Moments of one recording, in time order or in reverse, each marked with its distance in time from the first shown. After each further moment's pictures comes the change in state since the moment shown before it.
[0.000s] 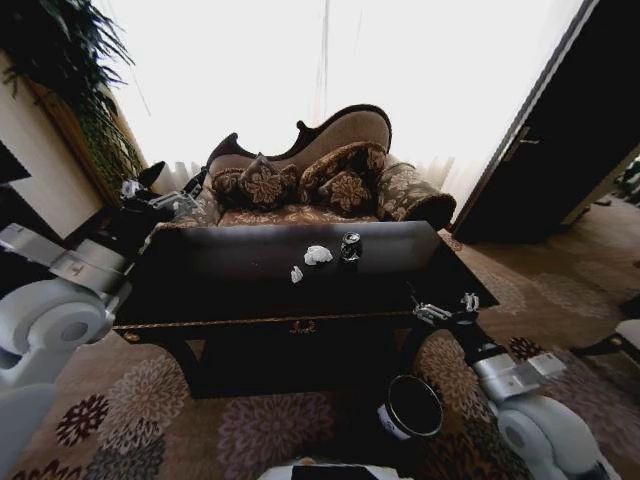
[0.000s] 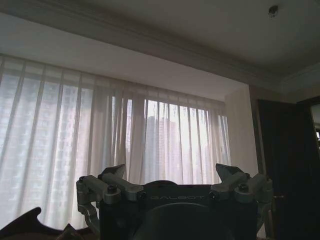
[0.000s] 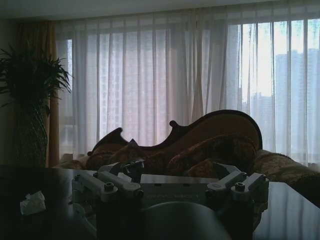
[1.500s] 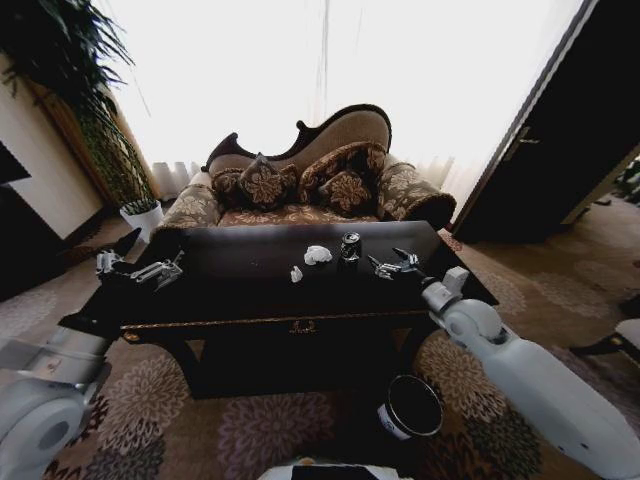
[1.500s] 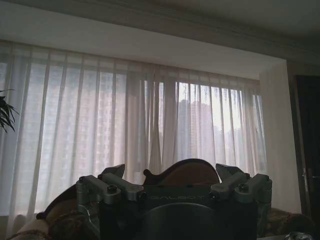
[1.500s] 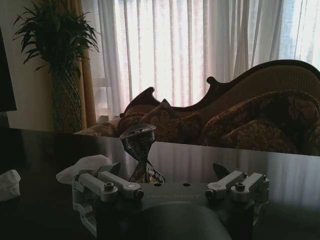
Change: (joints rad) left arm 0.414 -0.285 -0.246 -0.159 0.169 -0.011 0.061; right arm 0.827 -0.280 -0.707 -0.471 0.234 -0.114 0.052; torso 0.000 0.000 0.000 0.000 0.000
